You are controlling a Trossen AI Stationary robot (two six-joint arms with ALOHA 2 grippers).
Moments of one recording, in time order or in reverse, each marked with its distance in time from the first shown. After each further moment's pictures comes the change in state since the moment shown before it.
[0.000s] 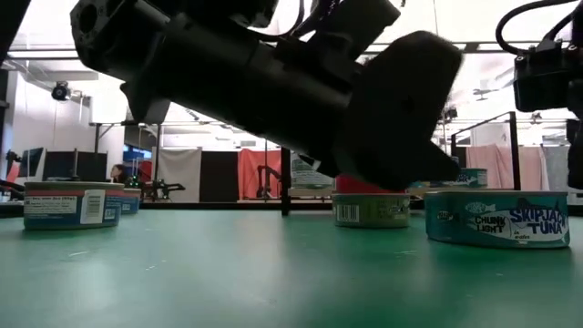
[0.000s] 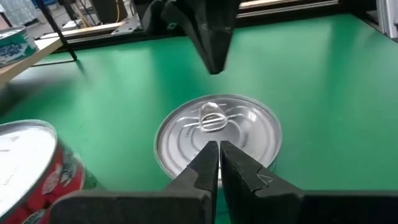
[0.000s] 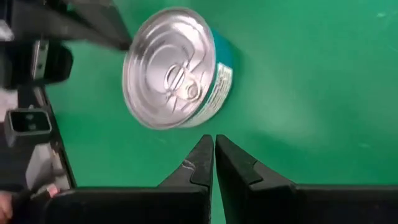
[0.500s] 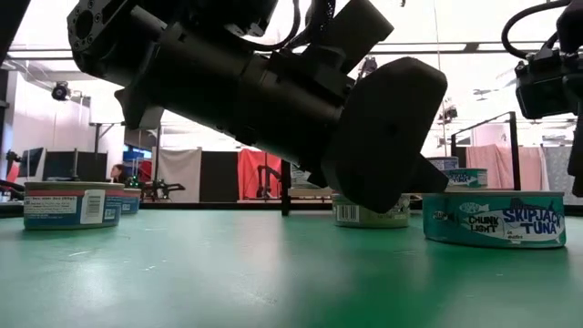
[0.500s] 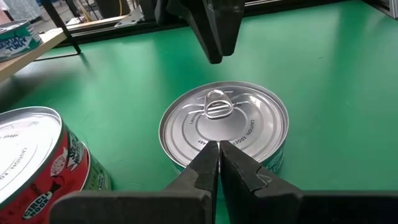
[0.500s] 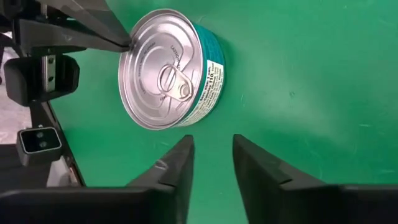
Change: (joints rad) left arm 0.002 0.002 -0.019 -0.017 -0.011 -0.003; right arm 0.015 -0.002 -0.005 -0.003 0.017 0.142
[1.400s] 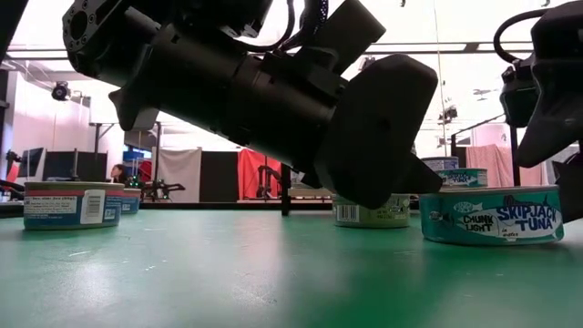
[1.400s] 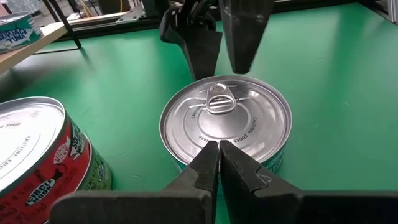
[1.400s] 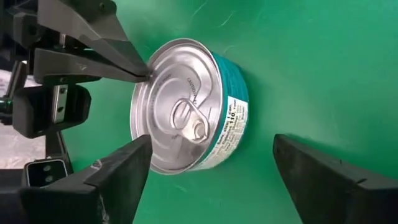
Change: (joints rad) left arm -0.006 -0.003 -0.019 -0.008 0.002 -0.044; right arm -0.004 0.183 0.000 0.248 0.136 -0.025
